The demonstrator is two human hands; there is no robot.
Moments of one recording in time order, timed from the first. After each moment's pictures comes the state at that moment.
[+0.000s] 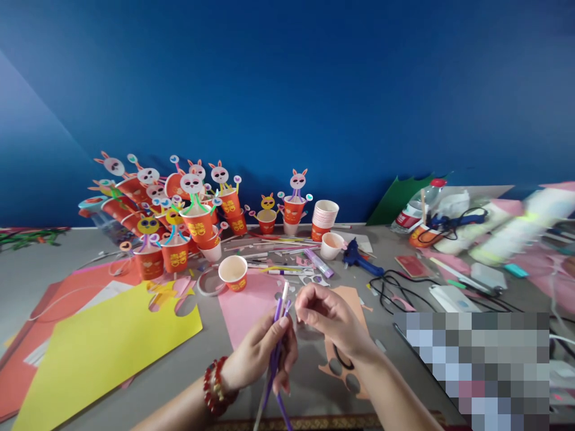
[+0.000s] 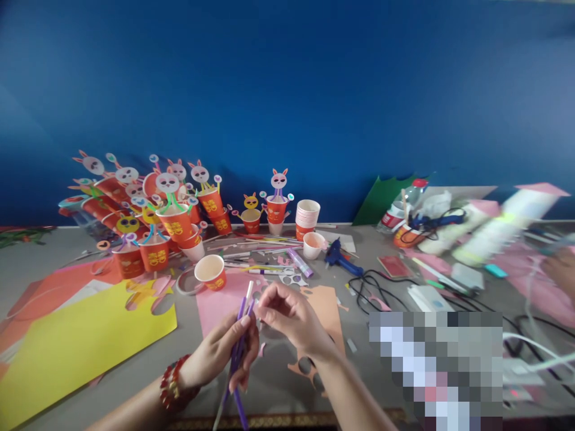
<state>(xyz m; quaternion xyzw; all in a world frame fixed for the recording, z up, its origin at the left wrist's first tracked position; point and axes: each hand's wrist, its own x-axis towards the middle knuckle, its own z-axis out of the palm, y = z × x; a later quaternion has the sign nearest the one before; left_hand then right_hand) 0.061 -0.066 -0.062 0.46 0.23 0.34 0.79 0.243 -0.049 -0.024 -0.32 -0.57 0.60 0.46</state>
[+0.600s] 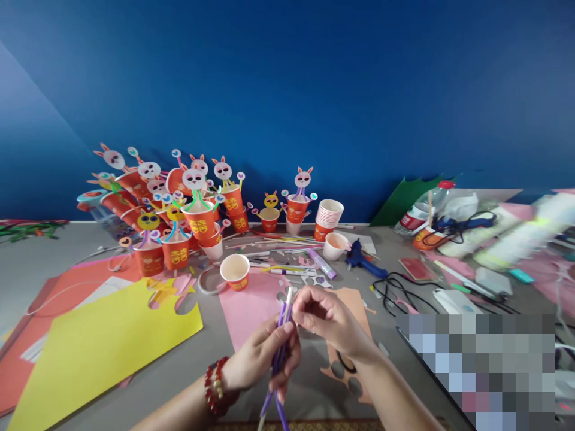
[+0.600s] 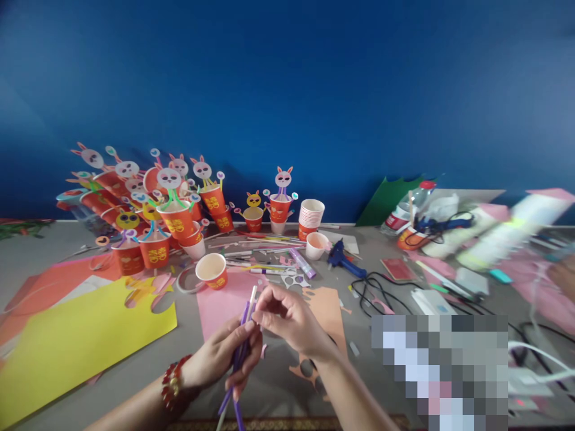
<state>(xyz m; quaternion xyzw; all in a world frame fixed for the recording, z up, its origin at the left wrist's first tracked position) 0.060 -0.061 -0.080 0.41 0.16 0.33 0.83 0.237 -0.042 -0.025 -0.33 -0.60 0.61 0.41</state>
